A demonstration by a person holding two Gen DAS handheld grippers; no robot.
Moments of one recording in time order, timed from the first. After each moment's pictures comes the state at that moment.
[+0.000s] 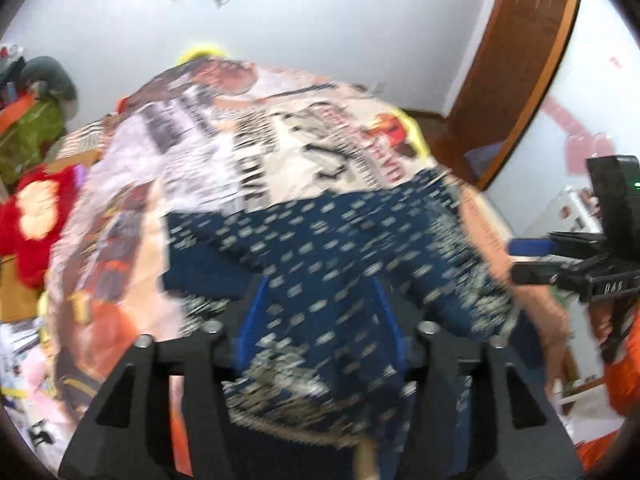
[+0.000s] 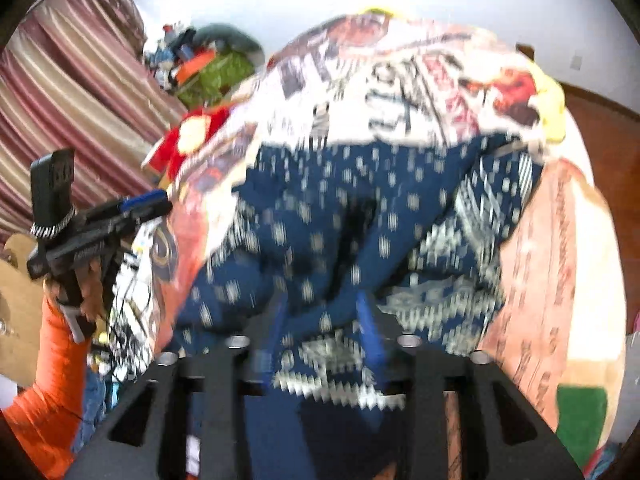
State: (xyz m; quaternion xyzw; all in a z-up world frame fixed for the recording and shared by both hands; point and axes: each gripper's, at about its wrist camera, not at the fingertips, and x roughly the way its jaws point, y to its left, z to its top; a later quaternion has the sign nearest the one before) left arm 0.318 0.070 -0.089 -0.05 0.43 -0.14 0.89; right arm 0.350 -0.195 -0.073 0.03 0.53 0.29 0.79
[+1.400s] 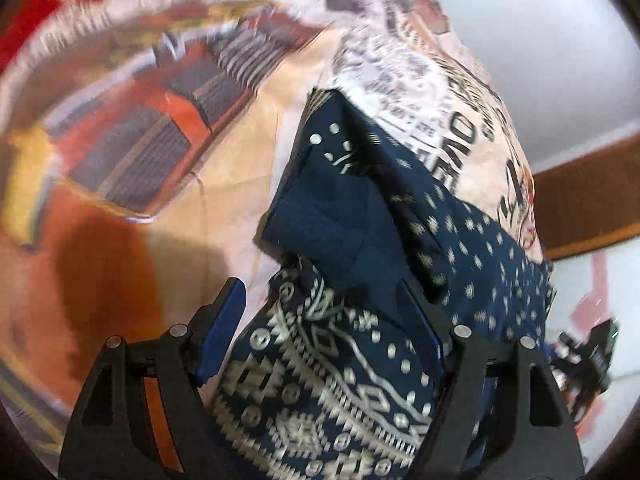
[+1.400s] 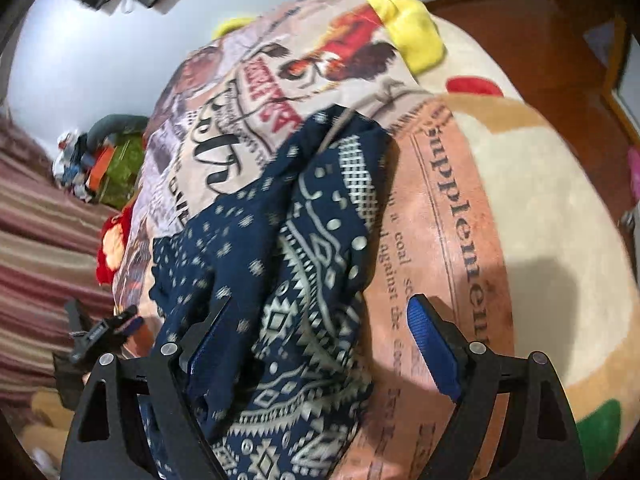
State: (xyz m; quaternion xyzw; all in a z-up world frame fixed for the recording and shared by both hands) left arm 0.394 0.247 -0.277 -0.34 0.54 -0.01 0.77; right arm 0.449 -0.302 -0.160 0.22 0.59 0.12 0.77
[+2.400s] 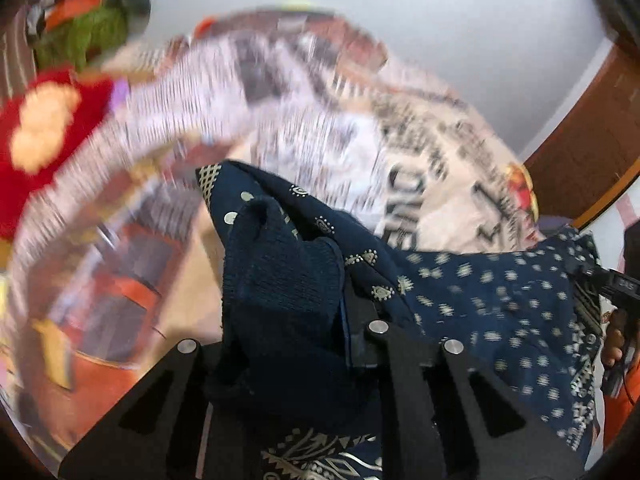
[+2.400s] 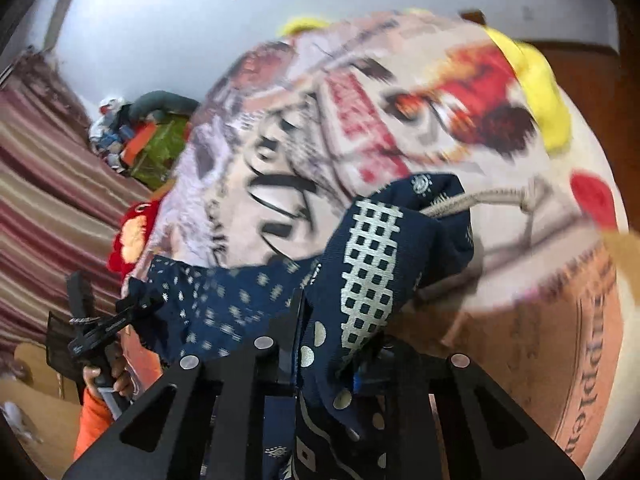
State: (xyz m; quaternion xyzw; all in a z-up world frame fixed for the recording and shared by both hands) left arm 0.435 0.203 -0.184 -0.18 0.44 -0.01 0.88; right arm 0.541 -0.212 -0.159 0.15 0.53 0.23 0.80
